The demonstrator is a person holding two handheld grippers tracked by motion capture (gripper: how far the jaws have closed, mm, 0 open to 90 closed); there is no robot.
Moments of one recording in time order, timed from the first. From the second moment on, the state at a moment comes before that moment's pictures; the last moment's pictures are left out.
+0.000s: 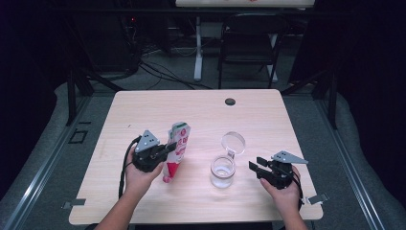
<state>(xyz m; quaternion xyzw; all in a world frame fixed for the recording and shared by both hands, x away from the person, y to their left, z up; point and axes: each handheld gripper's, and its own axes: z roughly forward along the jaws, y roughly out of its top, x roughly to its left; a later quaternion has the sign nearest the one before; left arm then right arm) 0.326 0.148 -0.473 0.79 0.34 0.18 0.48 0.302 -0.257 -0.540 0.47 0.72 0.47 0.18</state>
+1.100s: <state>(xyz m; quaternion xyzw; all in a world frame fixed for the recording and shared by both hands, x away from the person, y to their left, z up) 0.305 0.118 -0.516 0.82 0.31 0.12 0.47 0.298 -0.203 -0.436 0.32 0.78 0.51 0.19</state>
